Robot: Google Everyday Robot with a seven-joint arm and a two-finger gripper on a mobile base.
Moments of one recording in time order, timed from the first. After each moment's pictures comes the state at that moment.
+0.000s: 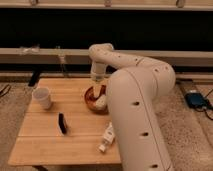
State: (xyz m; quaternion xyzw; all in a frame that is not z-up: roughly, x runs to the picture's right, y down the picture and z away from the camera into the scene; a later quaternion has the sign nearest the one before) arm -0.060 -0.005 0.888 -0.36 -0.12 -0.03 0.93
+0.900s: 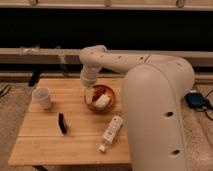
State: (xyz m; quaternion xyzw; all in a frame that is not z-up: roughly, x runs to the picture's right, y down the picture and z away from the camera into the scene) arm -0.126 0.031 0.796 -0.31 -0.21 -0.15 0.91
